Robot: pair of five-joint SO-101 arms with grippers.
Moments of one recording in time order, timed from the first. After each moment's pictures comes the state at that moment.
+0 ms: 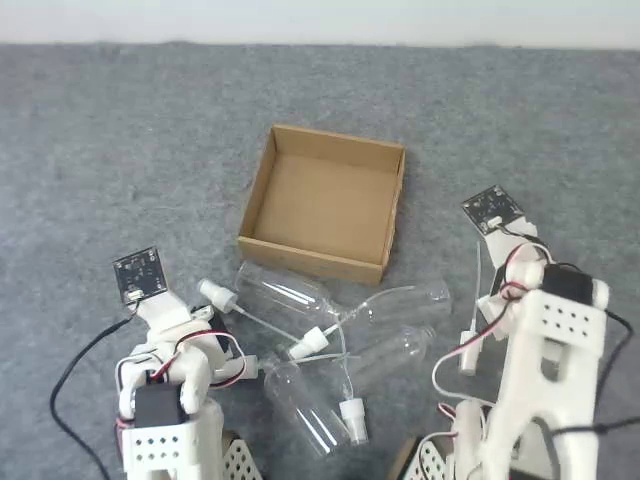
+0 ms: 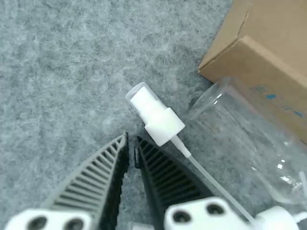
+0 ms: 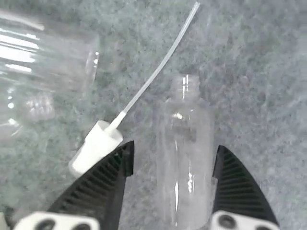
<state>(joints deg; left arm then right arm) -10.5 -103.2 97.6 72.2 23.0 14.3 -37.1 50.2 71.4 43.8</state>
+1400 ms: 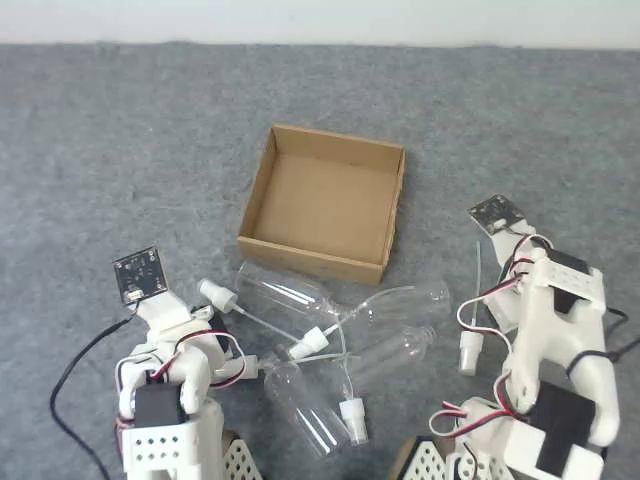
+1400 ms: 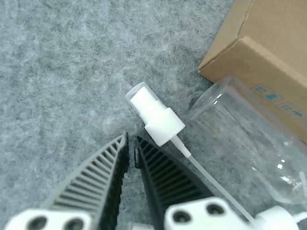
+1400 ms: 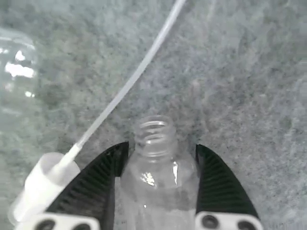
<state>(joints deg) -10.5 -103.2 97.6 72.2 23.0 19.1 -11.1 49.3 51.8 47.7</state>
